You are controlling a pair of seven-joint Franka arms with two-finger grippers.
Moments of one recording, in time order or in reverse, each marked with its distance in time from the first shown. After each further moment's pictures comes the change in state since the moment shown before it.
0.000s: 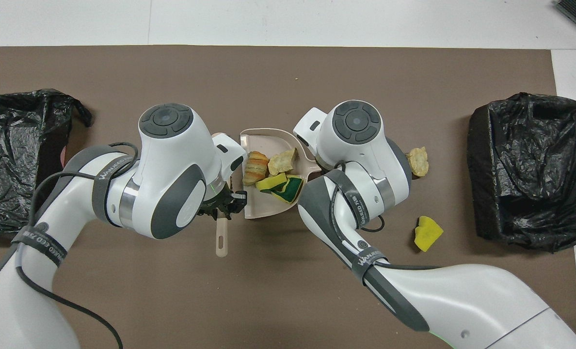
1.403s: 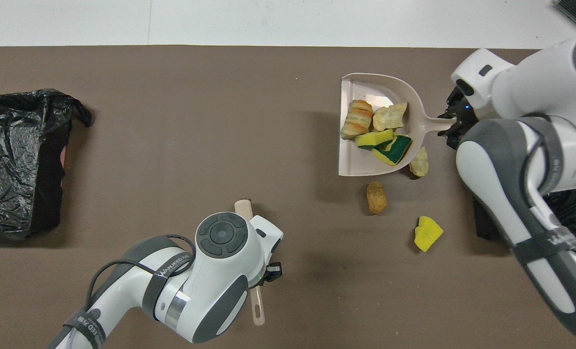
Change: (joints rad) left arm -0.234 -0.217 -0.016 -0.453 -0.115 0.300 -0.169; right arm -0.605 -0.276 -0.008 -0.001 0.118 -0.184 -0.504
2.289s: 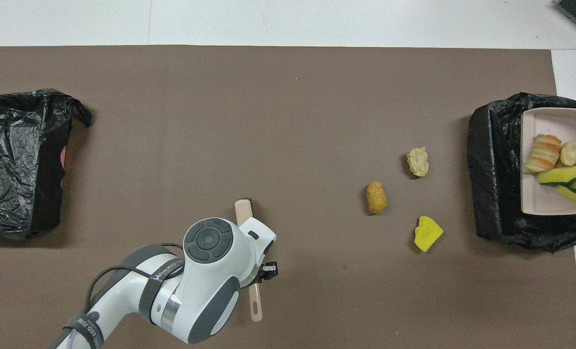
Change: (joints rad) left arm 0.002 0.000 0.013 -0.037 -0.005 0.077 -0.009; right arm -0.325 -0.023 -0.011 0.000 -0.213 0.022 -0.293
